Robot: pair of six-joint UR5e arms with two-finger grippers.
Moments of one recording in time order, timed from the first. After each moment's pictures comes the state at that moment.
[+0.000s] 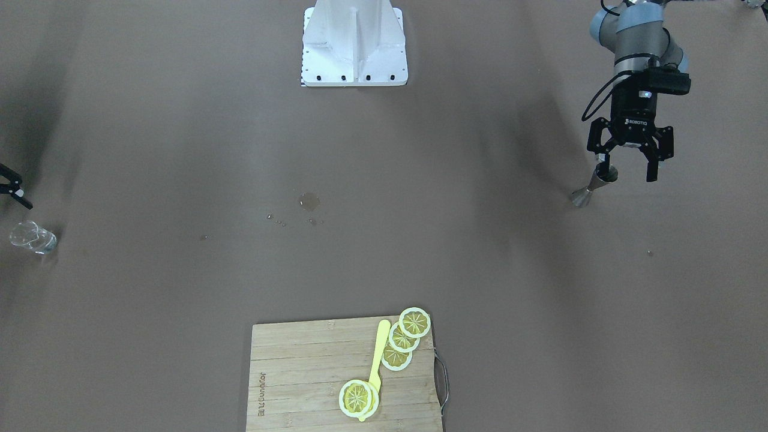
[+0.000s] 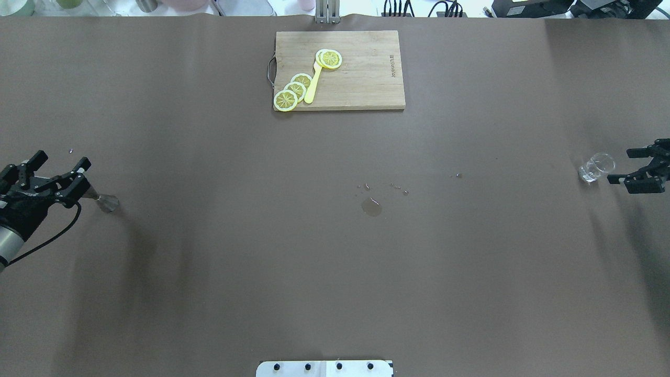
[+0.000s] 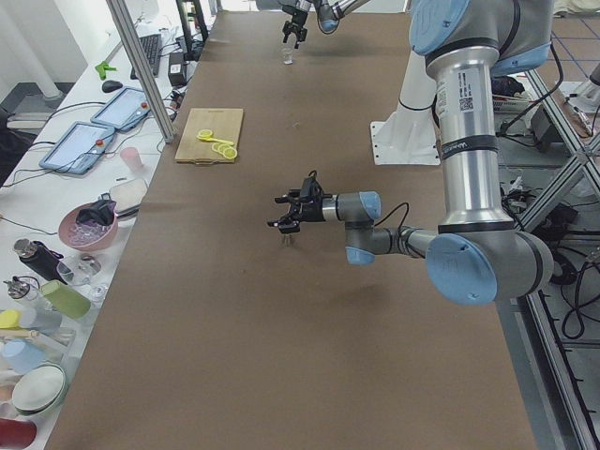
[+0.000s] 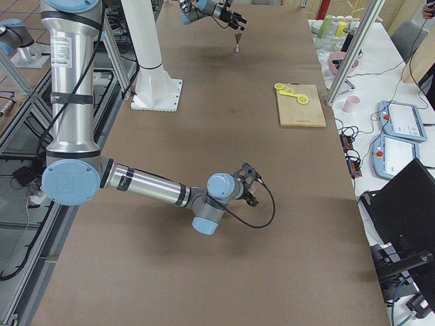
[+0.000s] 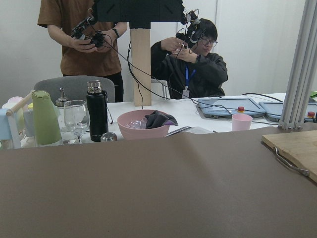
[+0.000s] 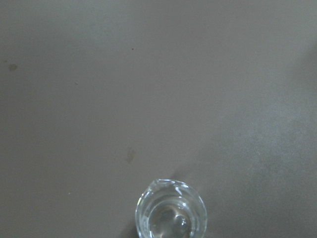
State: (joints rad) left arm -0.40 -1.38 -1.64 -3.09 -0.73 -0.91; right arm 1.15 -1.60 1.22 -0.07 2.27 0.29
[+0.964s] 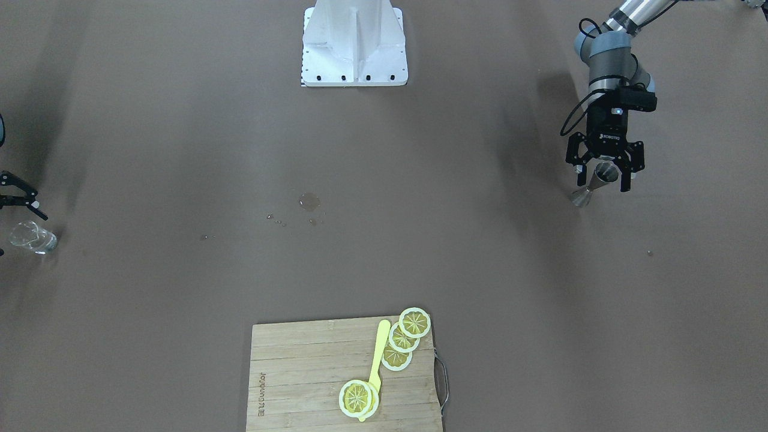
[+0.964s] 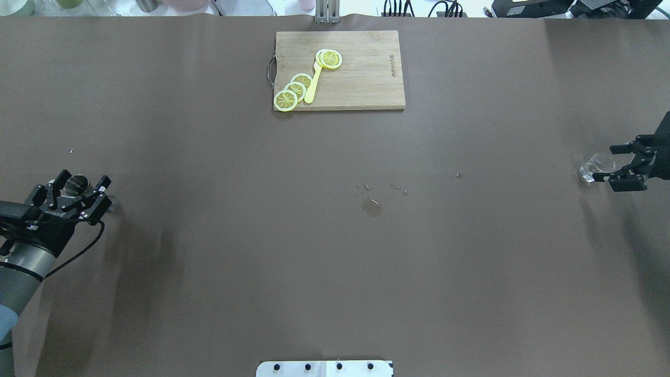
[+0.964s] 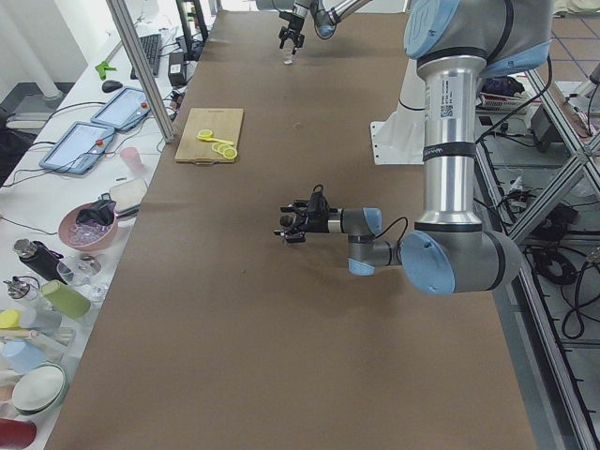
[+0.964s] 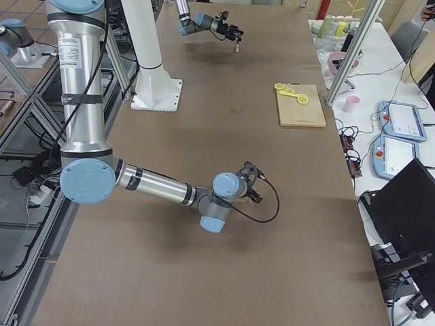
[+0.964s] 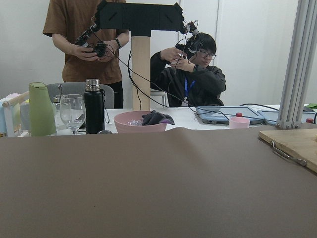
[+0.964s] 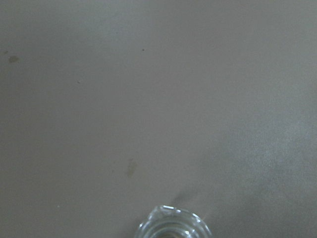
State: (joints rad) left arm -0.30 -1.49 -1.43 -3.25 -0.59 -0.91; right arm 1.12 -1.53 1.10 0.02 2.26 0.24
